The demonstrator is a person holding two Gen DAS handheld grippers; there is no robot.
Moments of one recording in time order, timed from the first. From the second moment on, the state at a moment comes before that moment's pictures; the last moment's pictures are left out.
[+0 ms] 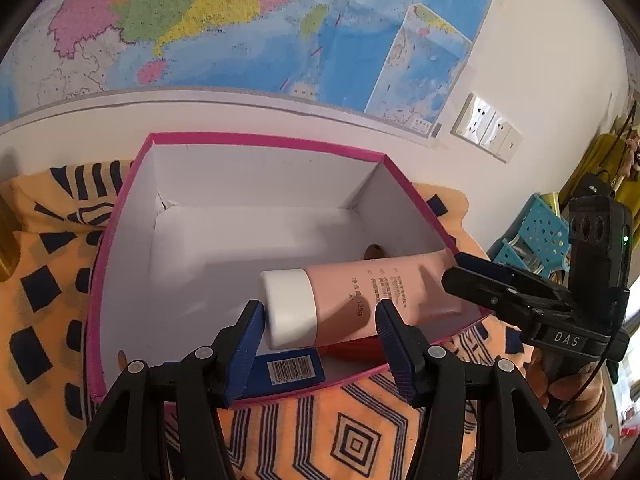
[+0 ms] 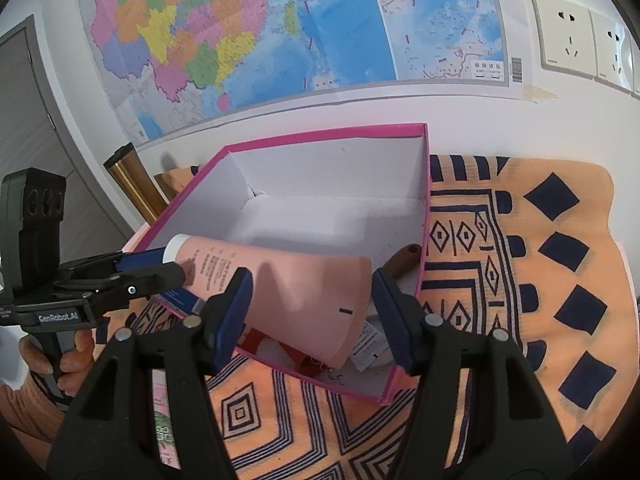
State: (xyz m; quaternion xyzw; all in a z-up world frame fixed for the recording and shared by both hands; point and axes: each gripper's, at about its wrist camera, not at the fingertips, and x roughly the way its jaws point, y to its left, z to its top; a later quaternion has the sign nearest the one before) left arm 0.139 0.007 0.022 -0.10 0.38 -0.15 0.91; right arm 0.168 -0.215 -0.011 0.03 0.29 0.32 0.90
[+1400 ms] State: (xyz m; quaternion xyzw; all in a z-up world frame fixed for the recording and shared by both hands) left arm 0.049 0.034 0.011 -0.06 0.34 -0.17 0.92; right arm 0.058 -0.222 -0.054 0.06 0.33 0.47 0.82
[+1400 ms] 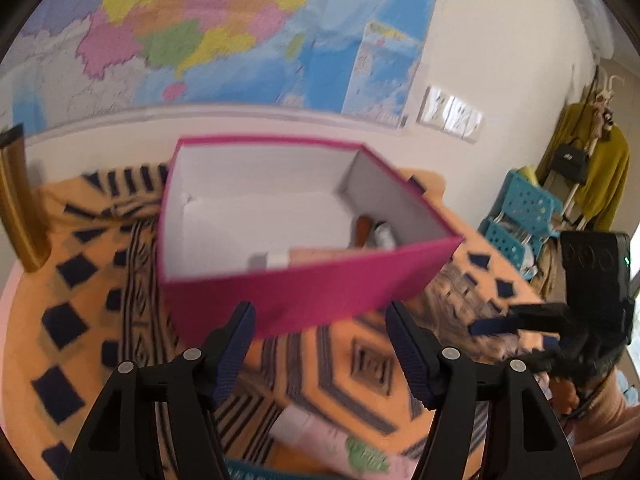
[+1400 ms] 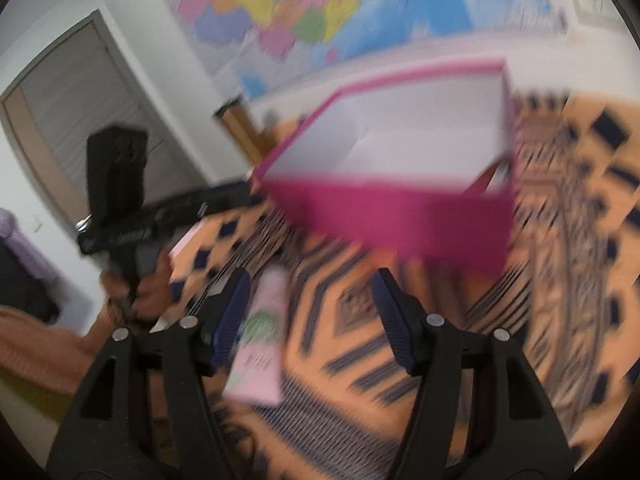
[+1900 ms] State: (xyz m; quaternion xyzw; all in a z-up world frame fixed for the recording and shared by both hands) left arm 0.059 0.045 -0.063 -0.07 0.45 -0.15 0.88; right arm 0.008 -0.172 -0.141 0.10 0.48 0.56 0.67
